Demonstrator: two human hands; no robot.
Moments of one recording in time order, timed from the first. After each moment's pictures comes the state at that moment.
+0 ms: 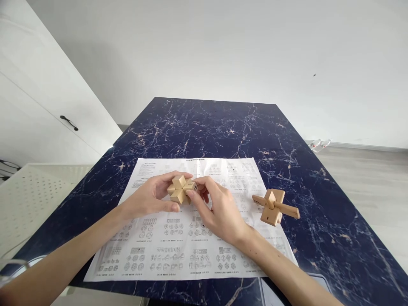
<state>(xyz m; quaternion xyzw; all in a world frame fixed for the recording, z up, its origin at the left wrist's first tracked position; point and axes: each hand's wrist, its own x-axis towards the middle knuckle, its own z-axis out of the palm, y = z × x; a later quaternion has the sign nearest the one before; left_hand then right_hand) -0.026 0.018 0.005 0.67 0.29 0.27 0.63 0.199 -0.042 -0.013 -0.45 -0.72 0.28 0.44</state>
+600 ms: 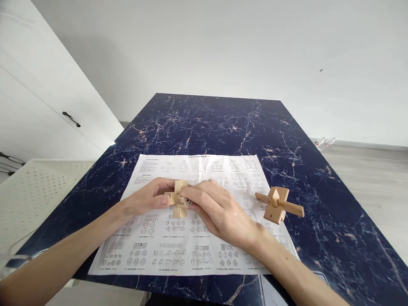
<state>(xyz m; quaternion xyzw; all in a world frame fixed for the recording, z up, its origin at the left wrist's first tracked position) -0.029 0.019 0.002 0.66 0.22 0.20 0.69 0.210 -0.042 -0.004 -0.26 -0.86 0.13 0.43</state>
